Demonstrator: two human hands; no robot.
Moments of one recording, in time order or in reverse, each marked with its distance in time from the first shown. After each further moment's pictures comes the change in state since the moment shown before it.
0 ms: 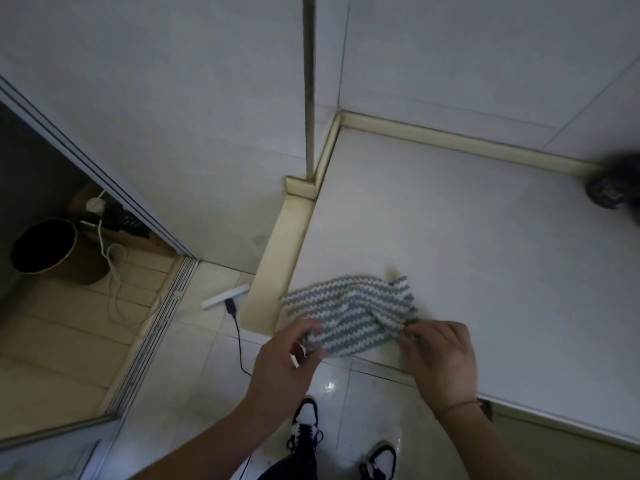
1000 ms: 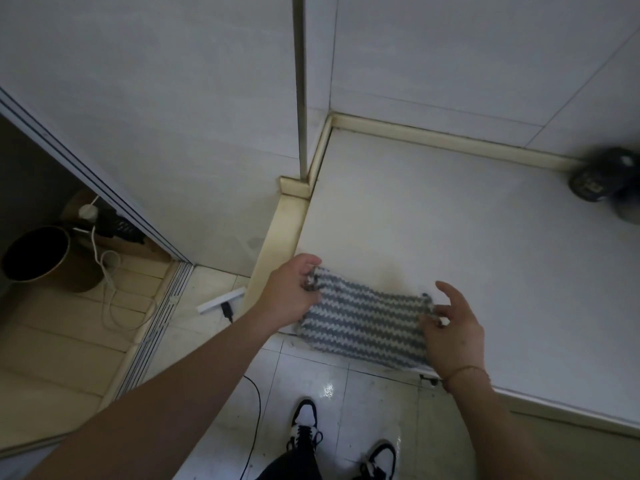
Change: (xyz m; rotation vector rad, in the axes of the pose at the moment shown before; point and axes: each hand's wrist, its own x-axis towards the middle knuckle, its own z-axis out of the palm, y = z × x) left_hand 0.098 0.022 -0.011 0.100 -0.236 -0.189; right_hand 0.036 -0.042 -0.049 0.407 -0.142 0.775
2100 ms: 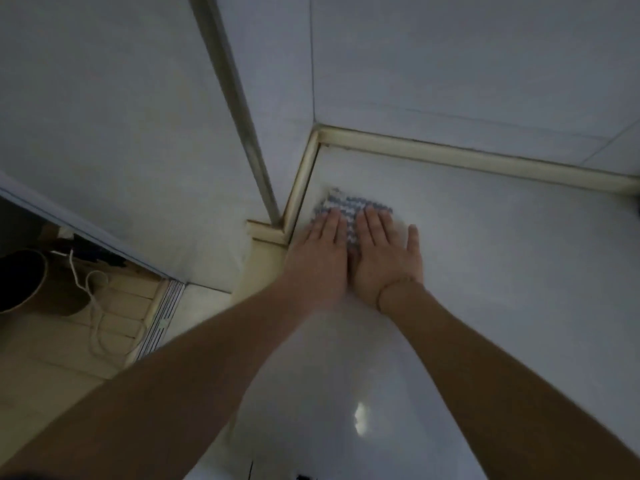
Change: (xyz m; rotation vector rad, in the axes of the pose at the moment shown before) left_hand 0.186 0.054 0.032 1.140 0.017 0.294; right_hand 0.204 -0.094 0.113 -1.011 -0.251 -0.525
